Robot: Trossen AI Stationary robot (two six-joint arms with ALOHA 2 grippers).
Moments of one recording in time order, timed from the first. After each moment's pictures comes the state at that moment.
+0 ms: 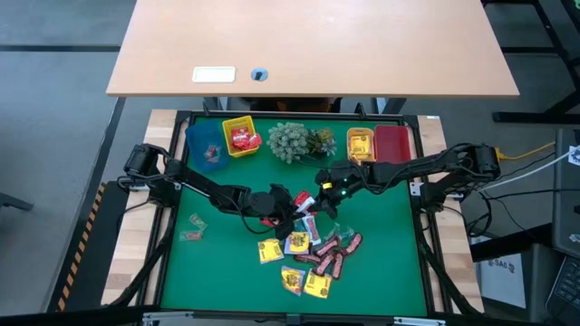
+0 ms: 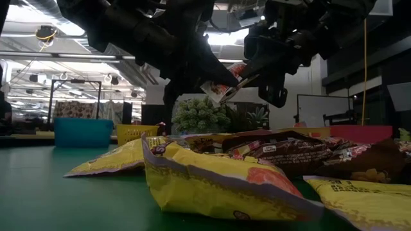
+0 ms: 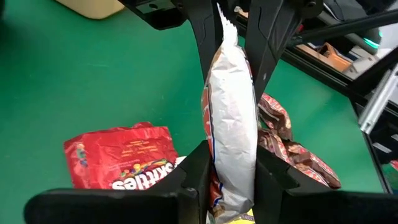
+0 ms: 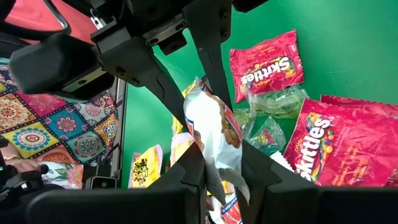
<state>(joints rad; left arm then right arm) -0.19 1.77 0.85 0.46 -0.28 -0.59 -0.03 1.50 0.76 0.18 -0.44 0.62</state>
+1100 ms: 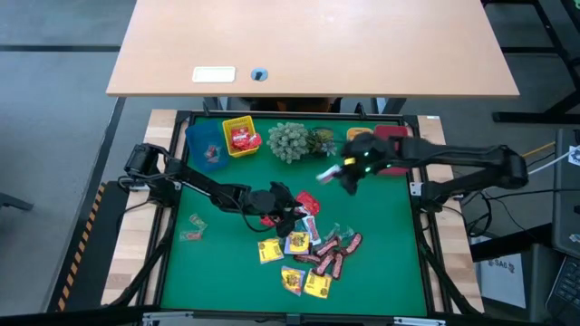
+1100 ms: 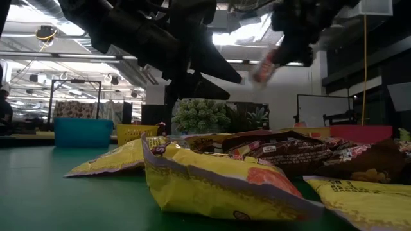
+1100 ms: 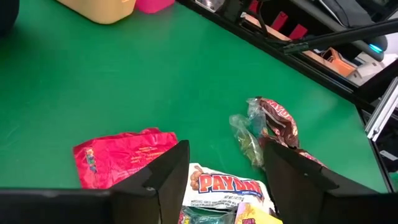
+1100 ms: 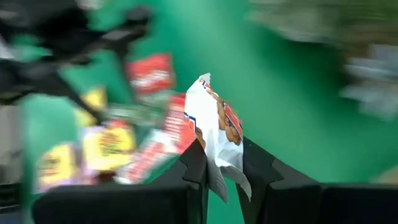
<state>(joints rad) -0.17 1.77 0.85 0.47 -0.28 -0.59 -0.17 1.20 1.01 -0.65 -0.10 0.37</state>
